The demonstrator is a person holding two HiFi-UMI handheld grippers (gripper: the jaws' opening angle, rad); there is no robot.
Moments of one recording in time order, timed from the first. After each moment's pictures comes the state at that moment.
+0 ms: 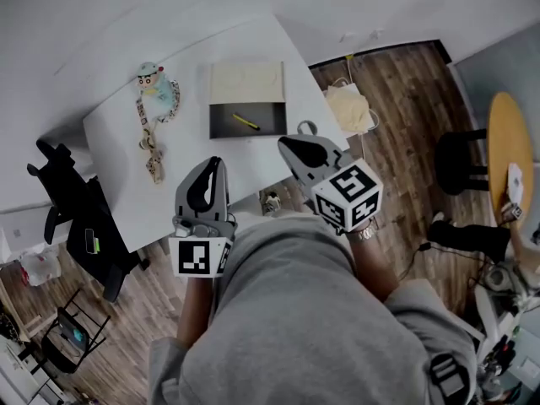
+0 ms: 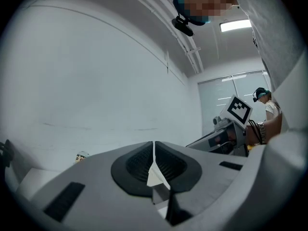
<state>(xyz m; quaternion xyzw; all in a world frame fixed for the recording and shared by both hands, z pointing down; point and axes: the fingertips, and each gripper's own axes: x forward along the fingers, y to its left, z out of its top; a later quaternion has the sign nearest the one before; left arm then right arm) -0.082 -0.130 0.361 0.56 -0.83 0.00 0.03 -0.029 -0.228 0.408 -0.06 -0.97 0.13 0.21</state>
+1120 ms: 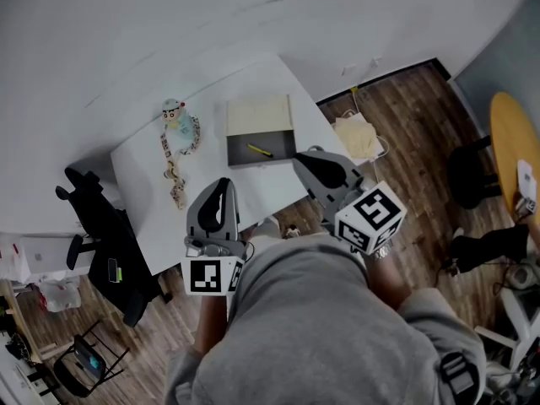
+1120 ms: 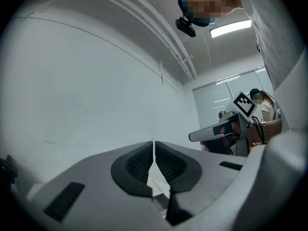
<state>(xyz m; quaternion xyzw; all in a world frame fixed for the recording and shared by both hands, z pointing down) -0.060 -0.106 0.300 0.57 -0.82 0.00 -0.03 0.004 -0.209 0.306 -0.04 -0.99 0.10 0.08</state>
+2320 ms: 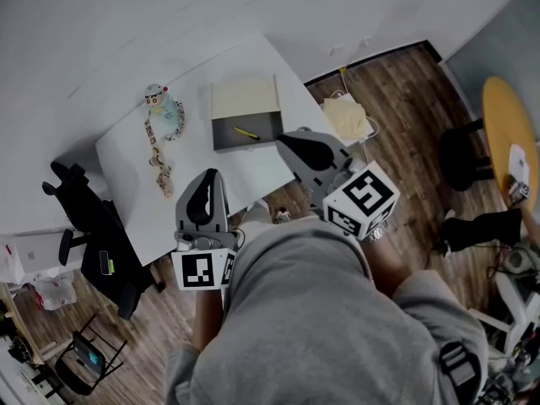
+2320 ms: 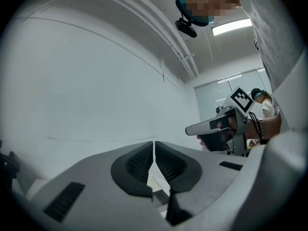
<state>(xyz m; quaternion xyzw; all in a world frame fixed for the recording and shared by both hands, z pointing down) -0.054 -0.103 0.314 0.56 -0.83 0.00 -0.02 0.000 -0.206 0.303 -0.06 -0.99 0.08 0.08</state>
